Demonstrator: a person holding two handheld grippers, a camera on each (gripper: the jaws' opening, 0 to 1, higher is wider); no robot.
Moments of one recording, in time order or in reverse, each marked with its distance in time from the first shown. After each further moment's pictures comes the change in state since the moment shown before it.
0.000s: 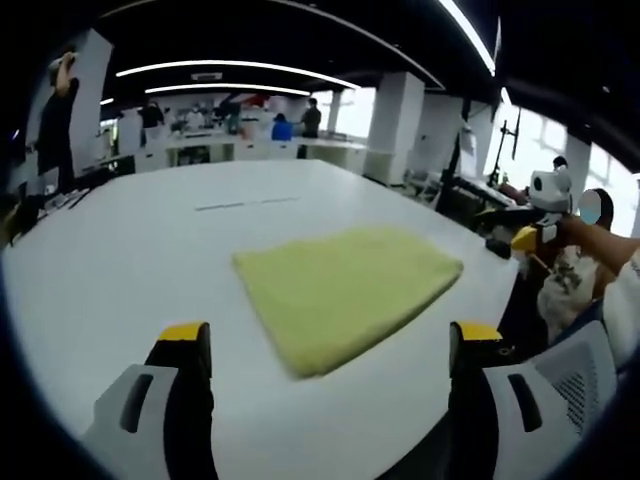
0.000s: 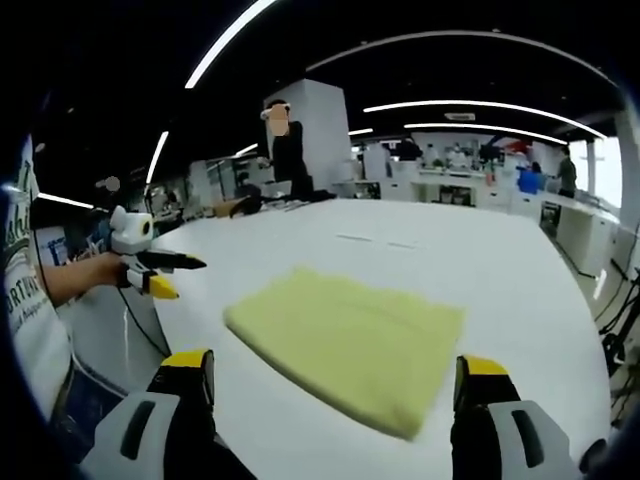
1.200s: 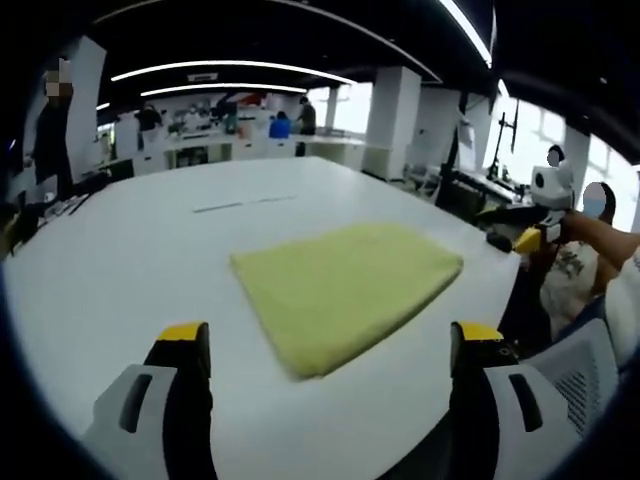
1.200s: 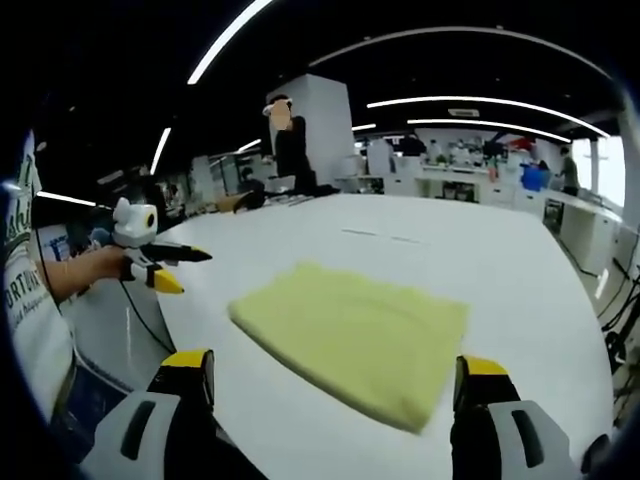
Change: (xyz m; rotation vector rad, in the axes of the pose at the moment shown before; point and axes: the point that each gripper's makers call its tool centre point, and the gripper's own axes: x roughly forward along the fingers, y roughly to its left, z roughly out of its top) left arm 0.003 -0.005 0.004 0.015 0.004 0.003; right arm -0.001 0.006 -0.006 0.003 0.015 0.005
